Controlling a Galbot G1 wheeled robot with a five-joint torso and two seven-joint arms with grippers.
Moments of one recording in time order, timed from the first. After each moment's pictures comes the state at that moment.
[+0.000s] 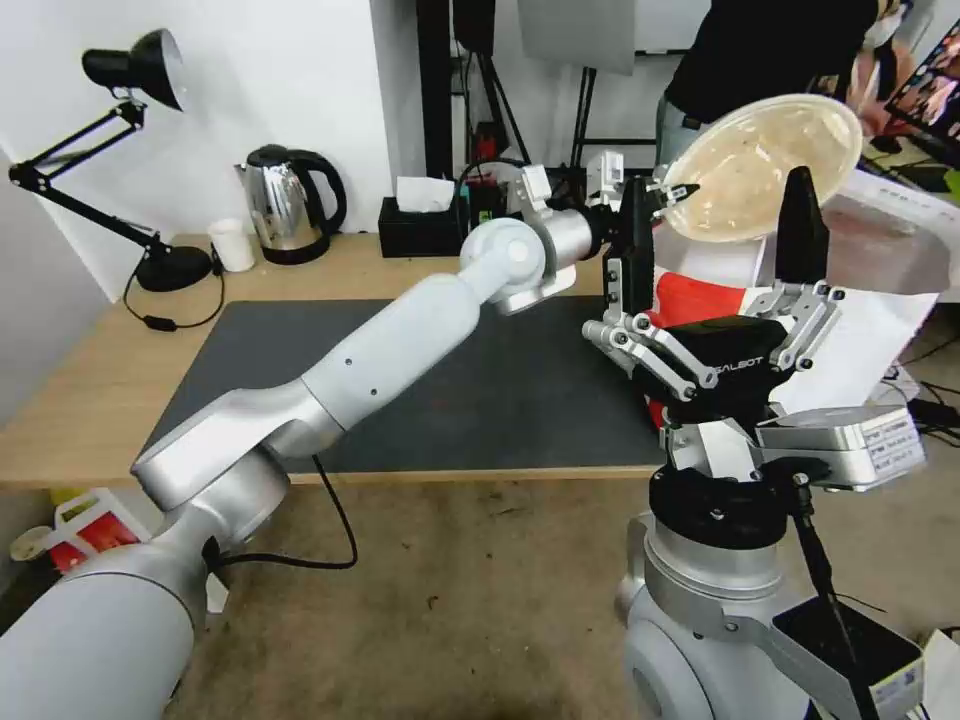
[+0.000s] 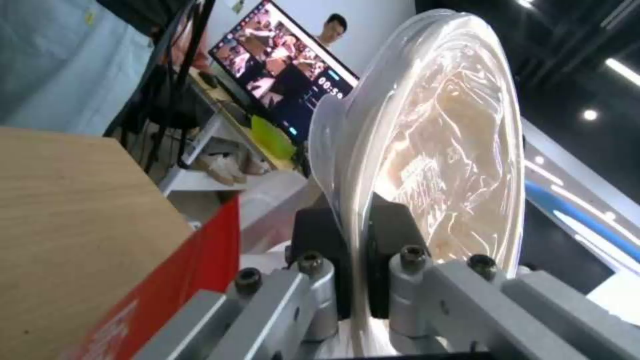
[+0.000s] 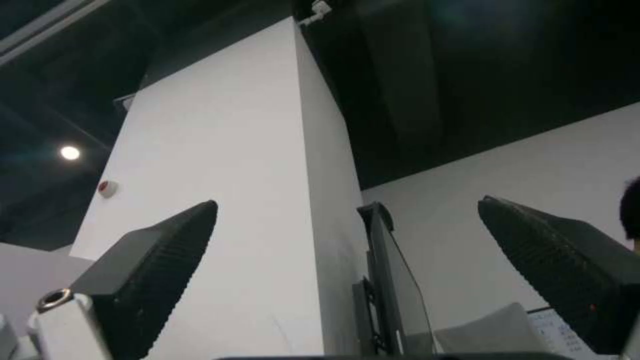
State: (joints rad) left arm 0.00 -1.43 0.46 -1.26 -1.72 0.28 0.02; right arm -1.39 1.50 0.09 2.50 -0.08 0.45 0.08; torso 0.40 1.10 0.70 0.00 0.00
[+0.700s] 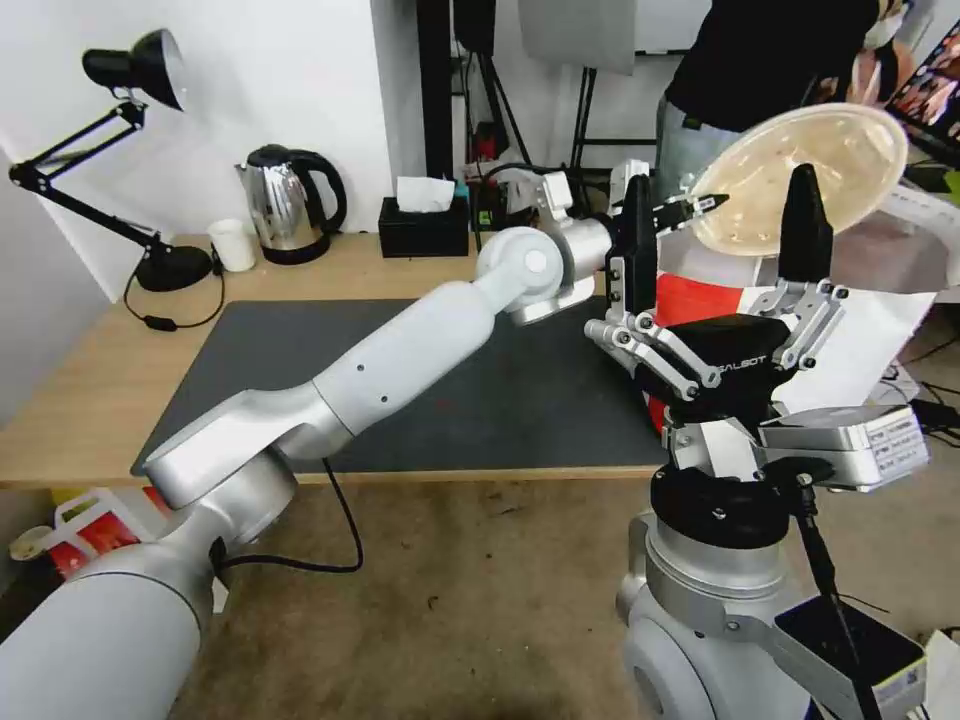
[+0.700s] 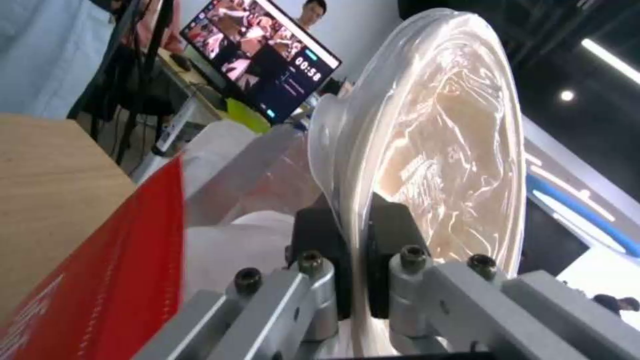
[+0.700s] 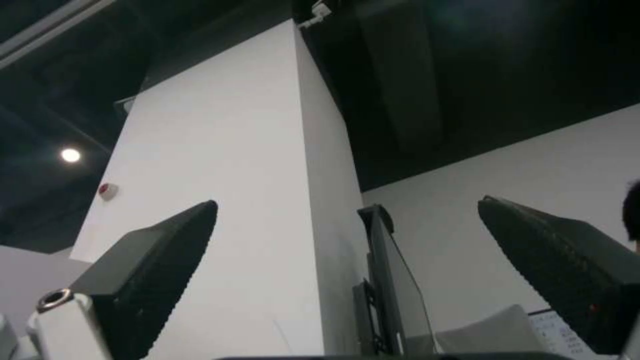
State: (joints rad) left arm 0.00 -1.44 0.51 -1.28 -1.73 0.28 0.04; right arm -1.39 1.50 0.09 2.50 -0.07 0.46 0.08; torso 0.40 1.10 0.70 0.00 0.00
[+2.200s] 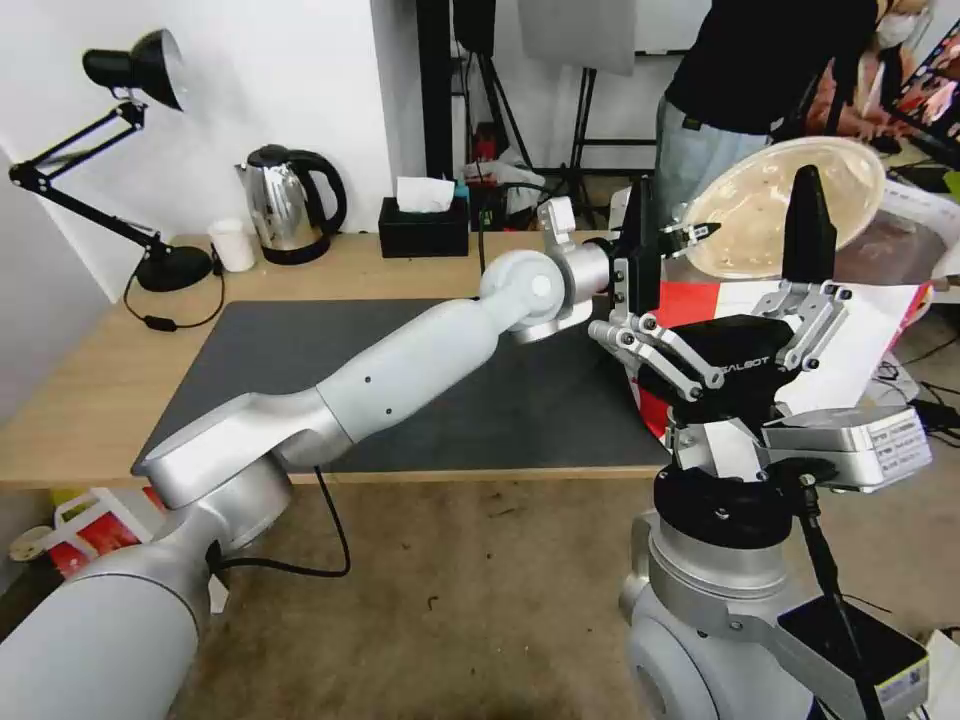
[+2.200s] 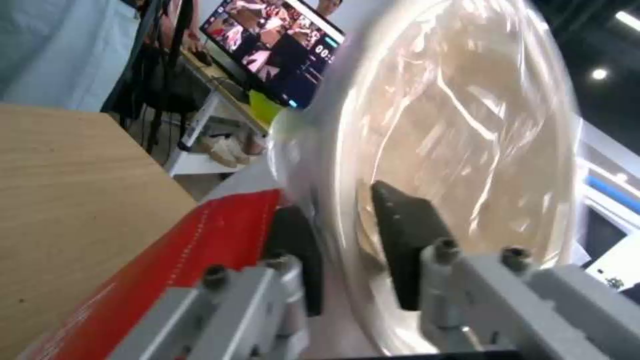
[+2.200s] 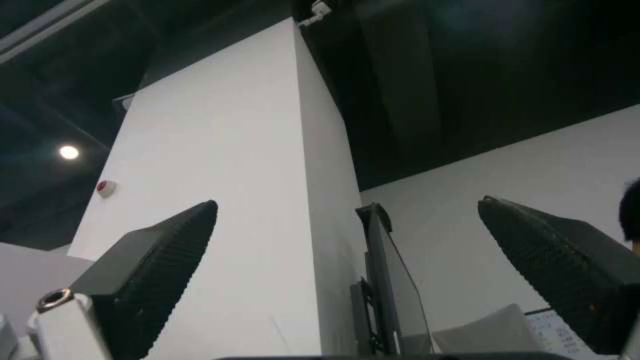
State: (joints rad) left arm 0.00 -1.43 0.56 -1.26 -1.67 0.25 0.05; right arm -1.39 1.50 0.10 2.50 -0.07 0.46 0.08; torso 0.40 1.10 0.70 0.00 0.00
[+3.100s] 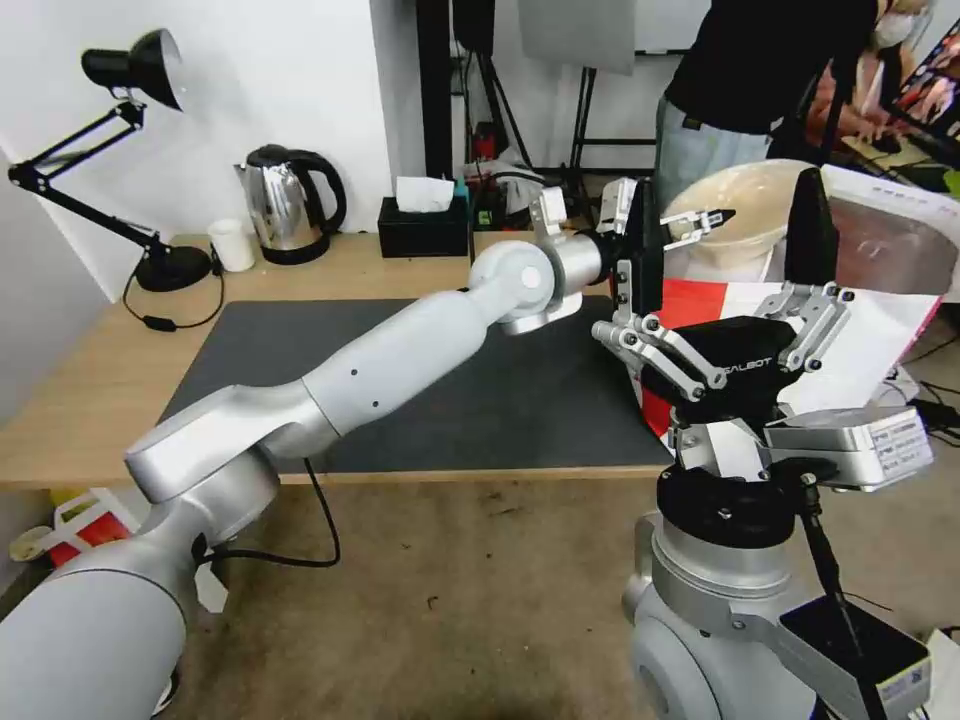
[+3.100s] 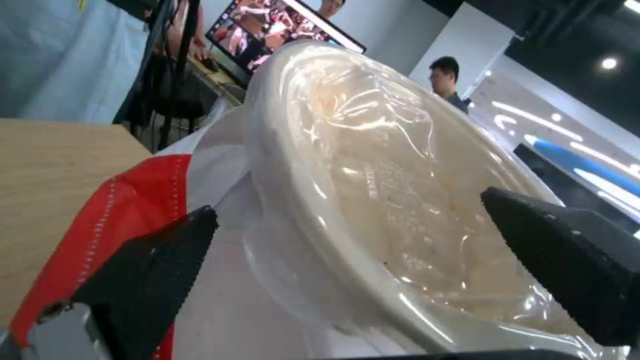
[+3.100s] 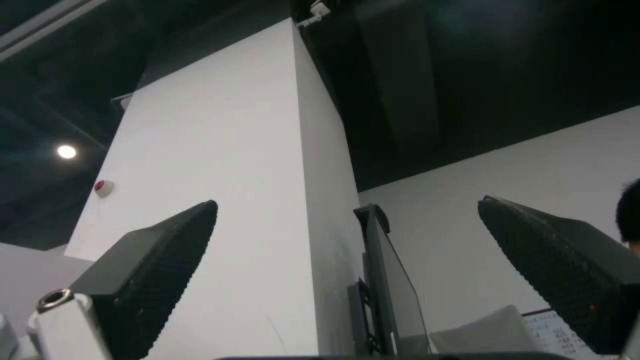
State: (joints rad) left arm -0.02 -1.39 0.57 -1.29 -1.68 0.25 0.04; right arm -1.39 1.49 0.11 2.50 -0.07 0.46 0.08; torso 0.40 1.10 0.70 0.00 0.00
